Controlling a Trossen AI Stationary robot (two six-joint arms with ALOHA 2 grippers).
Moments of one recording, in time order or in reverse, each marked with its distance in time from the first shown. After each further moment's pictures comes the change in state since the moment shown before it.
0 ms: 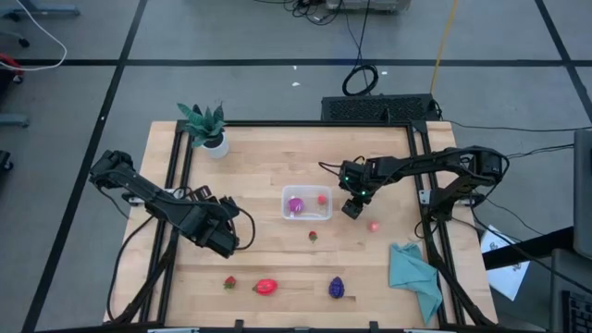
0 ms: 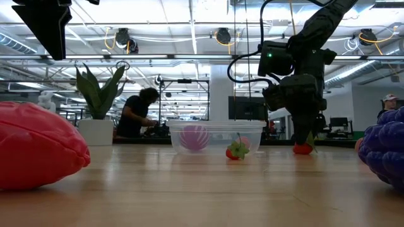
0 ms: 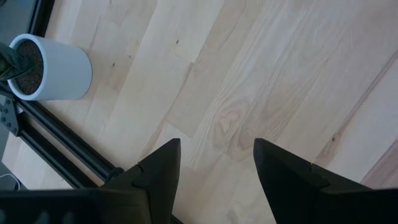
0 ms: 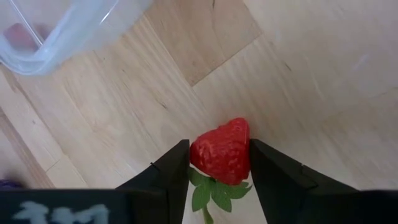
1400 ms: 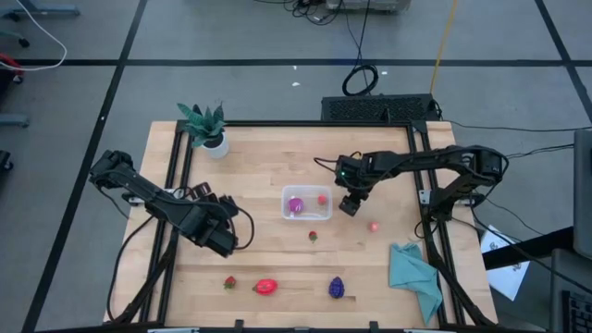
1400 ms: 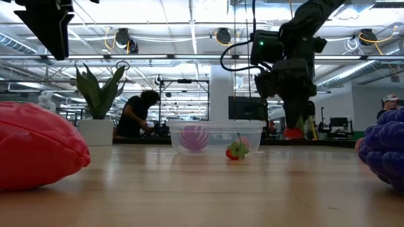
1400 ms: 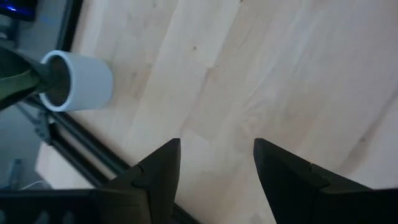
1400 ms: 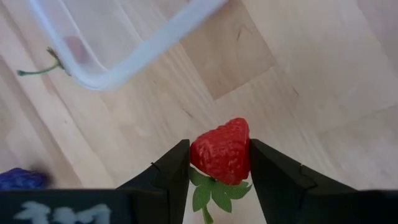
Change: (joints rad) left arm 0.000 0.000 0.000 -0.054 -0.055 0.043; right arm 0.000 0.000 0.134 -0.137 -0.003 -0.048
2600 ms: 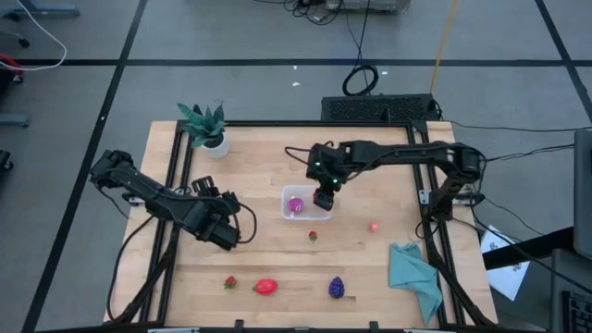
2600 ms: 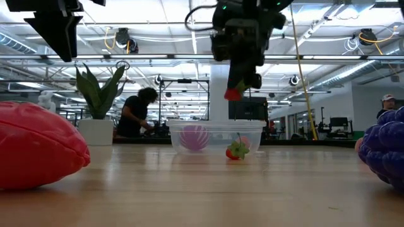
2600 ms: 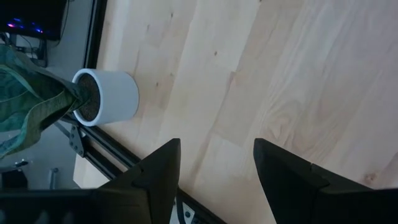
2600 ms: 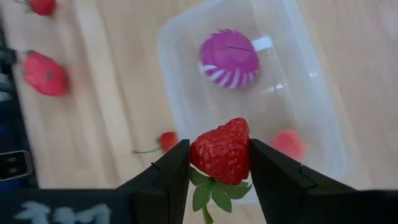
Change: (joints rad) left arm 0.050 0.000 0.000 -0.029 -0.050 0.131; right arm 0.057 0.192 0.456 -0.087 0.005 -0.127
